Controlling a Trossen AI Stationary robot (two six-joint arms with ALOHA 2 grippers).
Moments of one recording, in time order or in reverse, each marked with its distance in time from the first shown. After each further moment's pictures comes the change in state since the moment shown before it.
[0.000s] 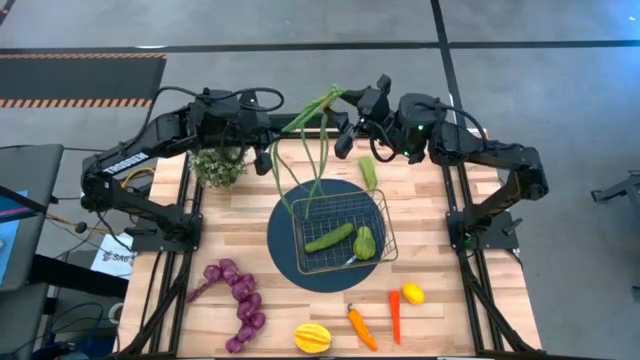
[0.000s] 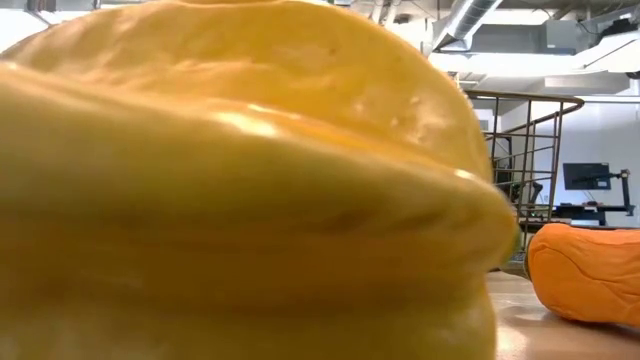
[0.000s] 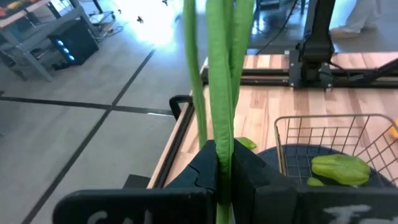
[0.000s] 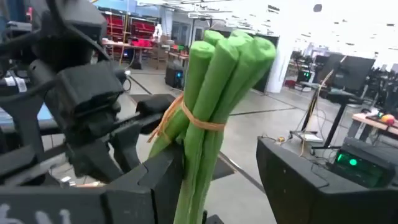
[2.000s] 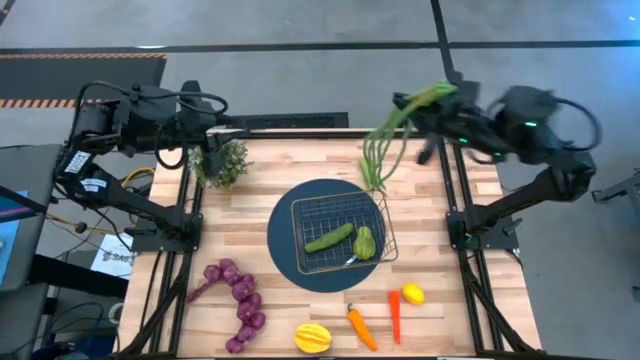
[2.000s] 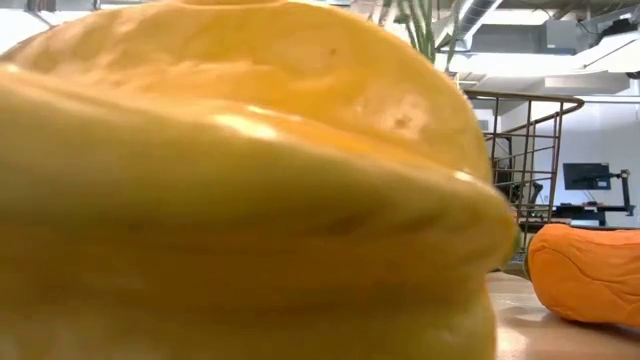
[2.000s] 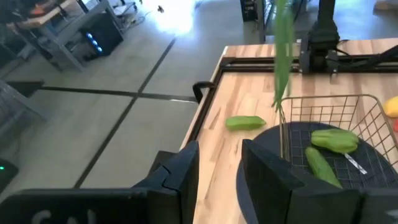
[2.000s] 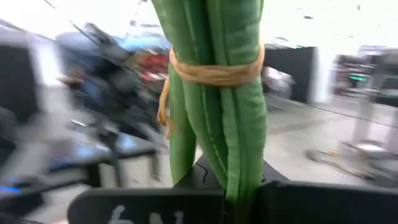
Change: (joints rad) left arm -0.180 -0.030 0.445 -0.549 -0.258 -0.076; right arm 0.154 -0.331 0.000 -0.232 -0.040 0.124
